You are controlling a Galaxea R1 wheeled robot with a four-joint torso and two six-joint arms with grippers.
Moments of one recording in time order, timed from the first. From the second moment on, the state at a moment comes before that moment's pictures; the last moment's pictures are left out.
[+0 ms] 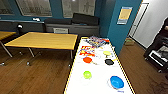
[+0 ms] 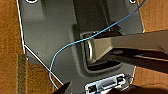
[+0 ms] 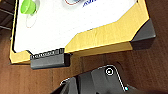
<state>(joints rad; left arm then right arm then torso) 1.55 3.02 -2.67 0.06 -0.18 -0.06 -0.96 1.74 -1.20 0.07 -0.04 0.26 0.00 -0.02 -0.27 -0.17</state>
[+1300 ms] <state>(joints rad) 1.53 3.01 -2.67 0.06 -0.19 -0.06 -0.49 1.85 -1.45 0.14 -0.40 0.60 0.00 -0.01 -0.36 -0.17</state>
